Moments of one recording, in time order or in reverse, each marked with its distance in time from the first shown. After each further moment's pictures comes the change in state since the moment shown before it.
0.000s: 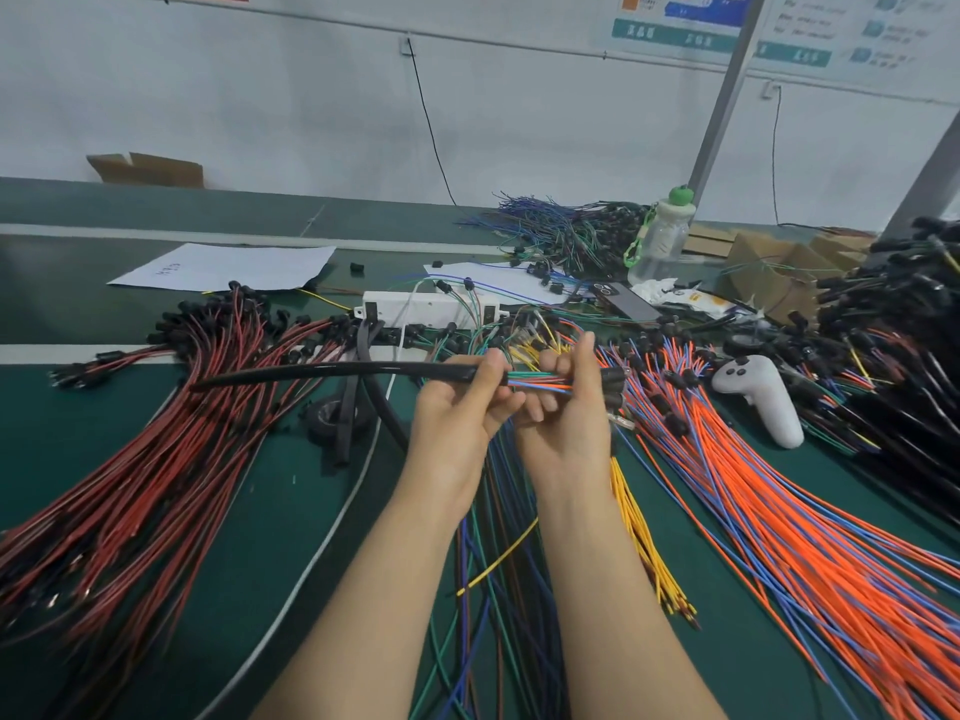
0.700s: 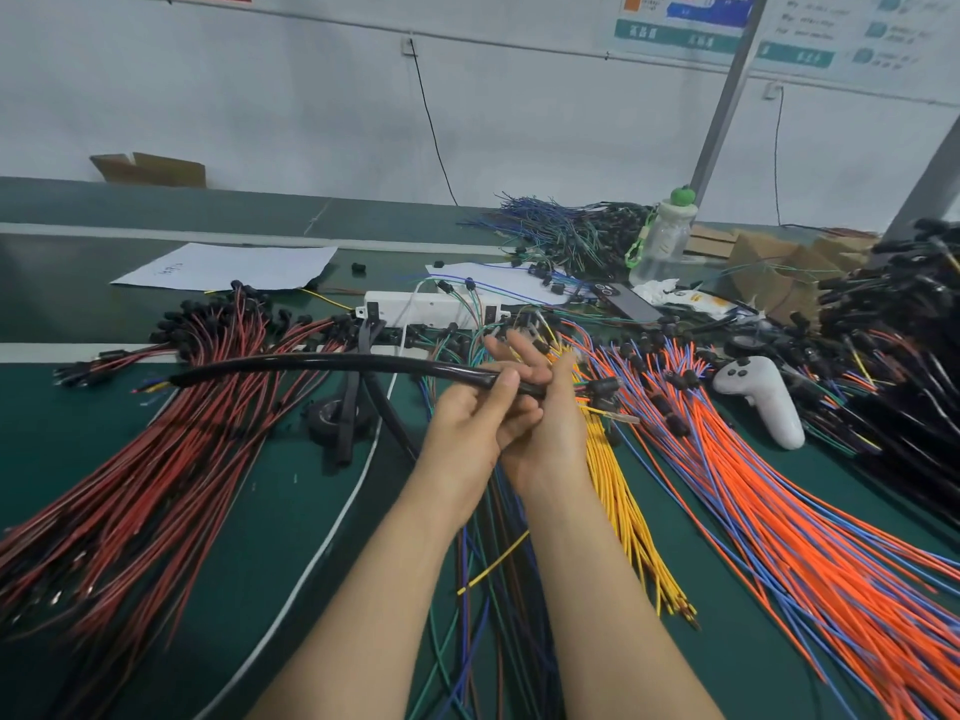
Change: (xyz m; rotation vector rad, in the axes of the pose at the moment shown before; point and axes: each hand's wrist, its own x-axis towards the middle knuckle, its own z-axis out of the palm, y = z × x) left_hand -0.007 -0.005 0.002 0.065 -0.166 -0.072; right_hand 0.001 0.015 0.000 -0.216 -0.034 0.110
